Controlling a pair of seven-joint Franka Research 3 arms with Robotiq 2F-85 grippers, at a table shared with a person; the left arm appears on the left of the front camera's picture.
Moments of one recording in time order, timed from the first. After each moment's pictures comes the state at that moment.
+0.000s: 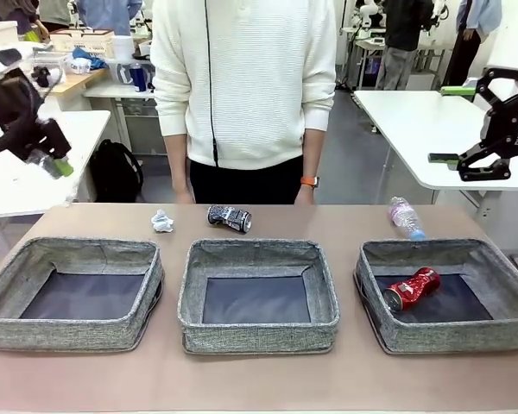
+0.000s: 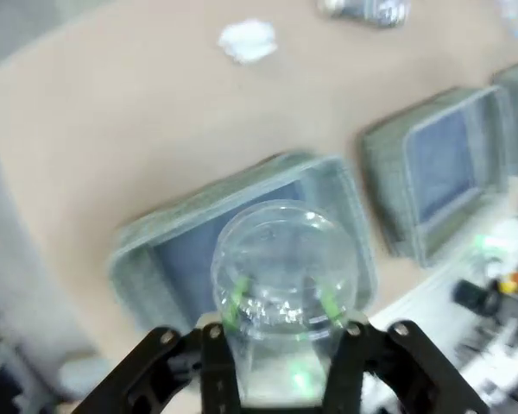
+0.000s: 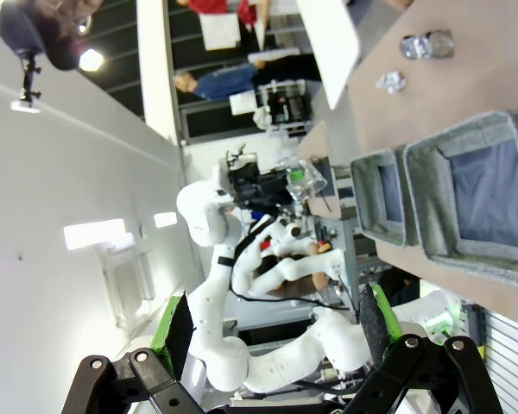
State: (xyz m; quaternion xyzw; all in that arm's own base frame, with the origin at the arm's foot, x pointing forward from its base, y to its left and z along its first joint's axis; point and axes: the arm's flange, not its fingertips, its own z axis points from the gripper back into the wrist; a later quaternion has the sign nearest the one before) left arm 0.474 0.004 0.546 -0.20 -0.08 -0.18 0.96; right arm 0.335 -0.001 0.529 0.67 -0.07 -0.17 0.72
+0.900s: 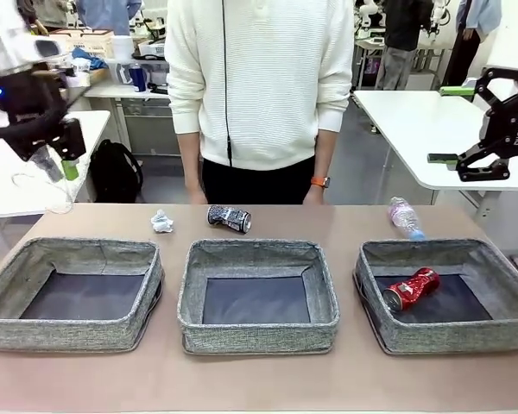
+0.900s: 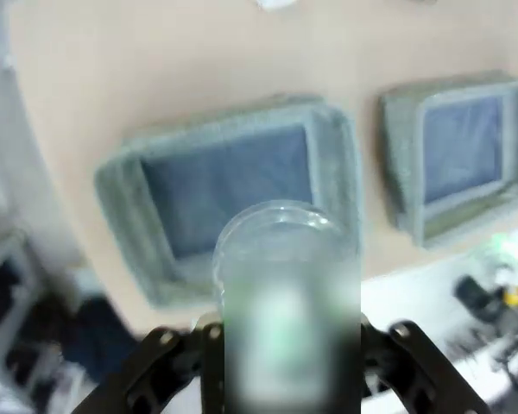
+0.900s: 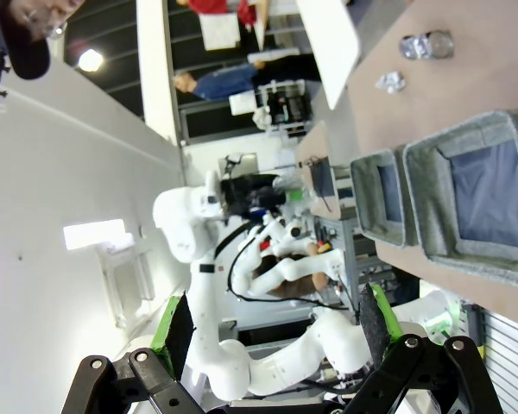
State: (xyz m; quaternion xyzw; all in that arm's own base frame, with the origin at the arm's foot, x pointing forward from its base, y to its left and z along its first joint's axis) left arm 0.433 -0.083 0.586 -0.06 0.03 -0.10 0.99; right arm 0.335 0.000 0.529 0.67 -0.07 -0.17 0.72
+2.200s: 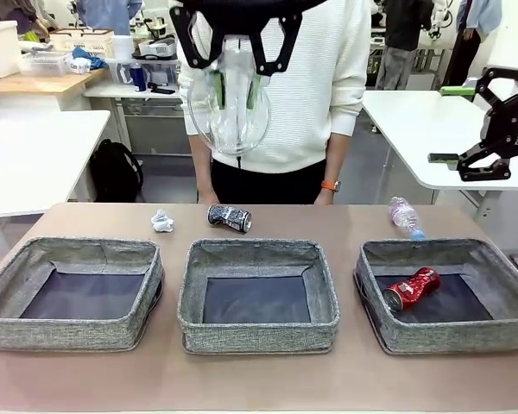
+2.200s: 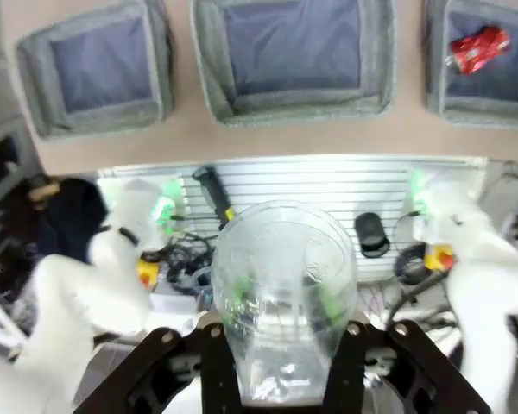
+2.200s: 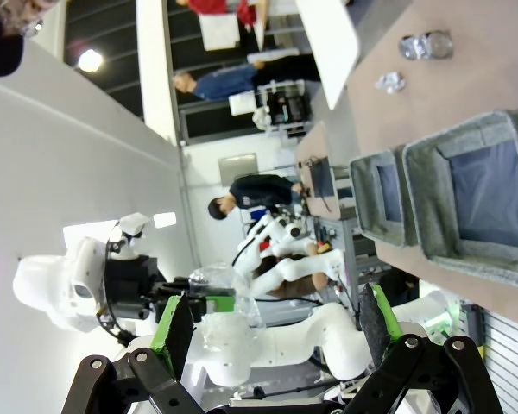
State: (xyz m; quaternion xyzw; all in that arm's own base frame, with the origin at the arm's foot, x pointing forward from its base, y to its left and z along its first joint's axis) left arm 0.341 -0.396 0.737 0.01 0.10 -0.03 0.99; right arm 0.335 0.000 0.529 0.67 -0.07 -0.17 0.72
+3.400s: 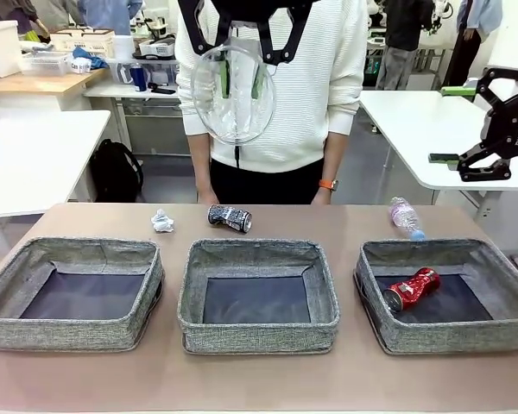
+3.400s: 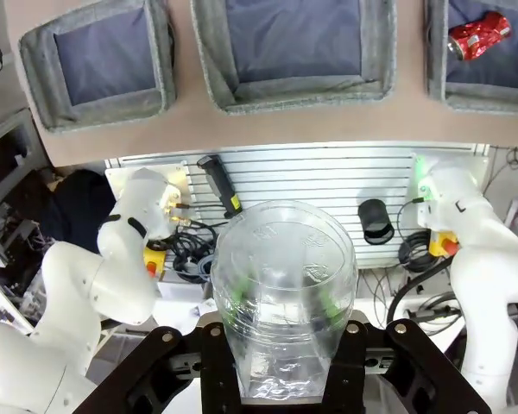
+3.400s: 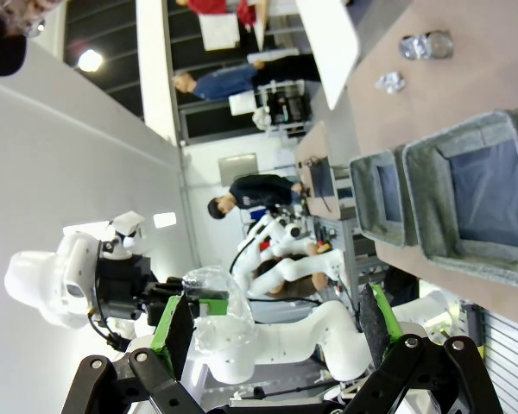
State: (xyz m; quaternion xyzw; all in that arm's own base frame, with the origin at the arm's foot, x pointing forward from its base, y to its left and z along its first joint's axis) left arm 0.345 -0.403 0.744 0.01 0.12 -0.04 0.99; right arm 0.335 0.000 0.529 0.67 -0.07 -0.17 0.72
